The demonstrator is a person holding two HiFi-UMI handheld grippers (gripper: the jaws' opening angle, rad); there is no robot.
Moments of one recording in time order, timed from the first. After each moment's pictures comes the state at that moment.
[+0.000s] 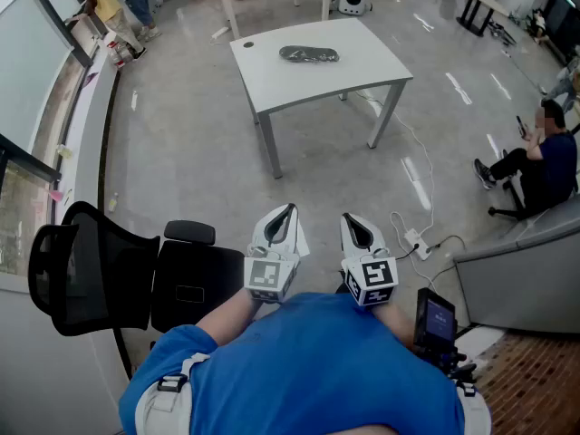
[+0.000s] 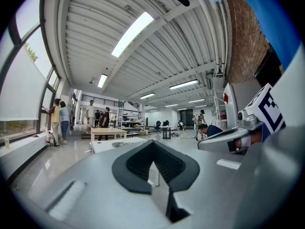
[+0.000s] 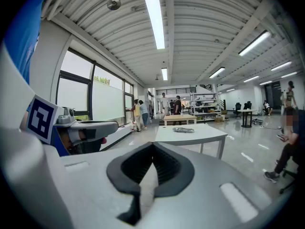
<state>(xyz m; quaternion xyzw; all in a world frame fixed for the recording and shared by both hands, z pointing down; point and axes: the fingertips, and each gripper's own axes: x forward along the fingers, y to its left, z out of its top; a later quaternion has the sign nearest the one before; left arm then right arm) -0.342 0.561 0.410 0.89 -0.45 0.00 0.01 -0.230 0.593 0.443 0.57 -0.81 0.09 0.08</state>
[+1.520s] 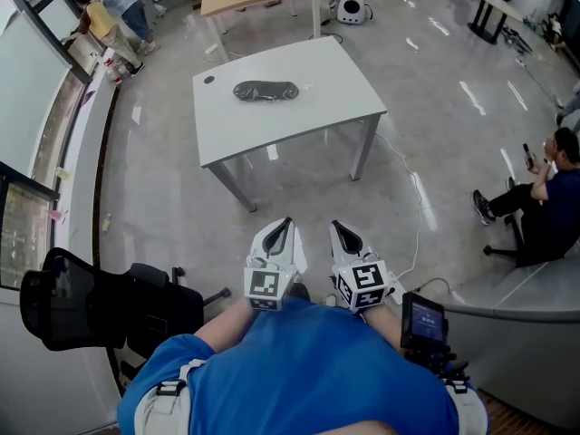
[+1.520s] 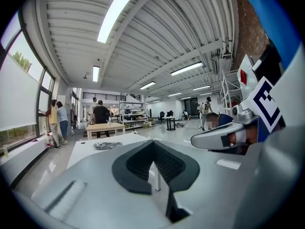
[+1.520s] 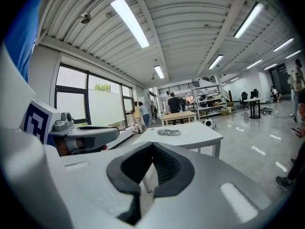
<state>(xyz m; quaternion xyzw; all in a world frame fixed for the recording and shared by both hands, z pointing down) -0.059 0.383 0.432 0.87 -0.48 0.08 0.01 0.042 0.399 0.454 0.53 -0.83 0.13 0.06</state>
